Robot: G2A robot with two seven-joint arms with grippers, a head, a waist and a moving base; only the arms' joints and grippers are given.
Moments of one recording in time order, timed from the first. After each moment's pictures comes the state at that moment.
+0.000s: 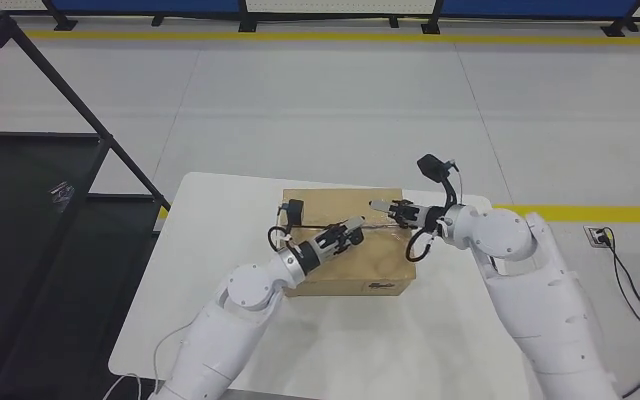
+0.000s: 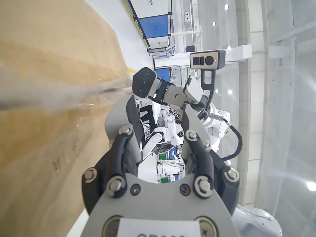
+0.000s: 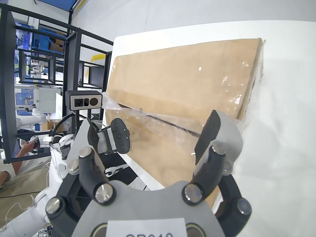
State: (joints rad) left arm 0.78 -1.40 -1.05 -1.23 -0.23 -0.18 -0.55; right arm -0.63 -1.22 1.25 -1.37 -0.36 0.13 0.98
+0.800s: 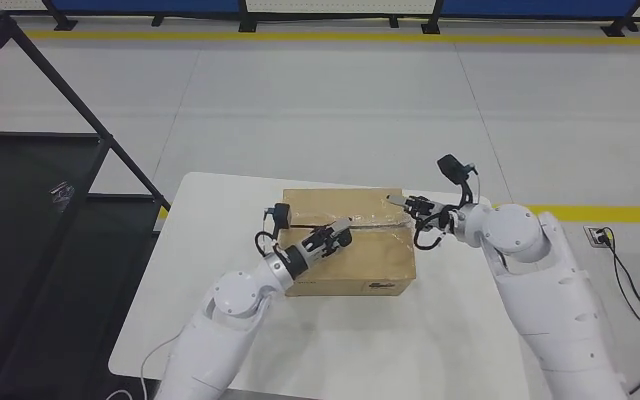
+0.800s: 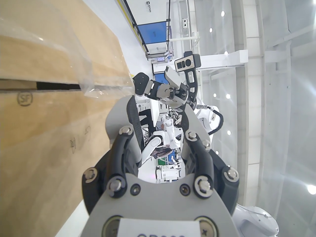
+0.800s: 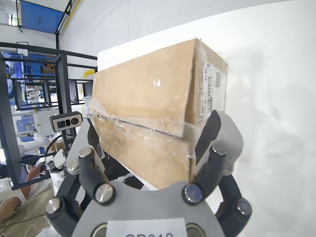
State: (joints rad) left arm 0.86 -1.38 -1.13 -1.31 -0.21 -0.17 -0.56; right arm -0.63 -1.20 1.29 -1.34 -0.35 0.27 0.93
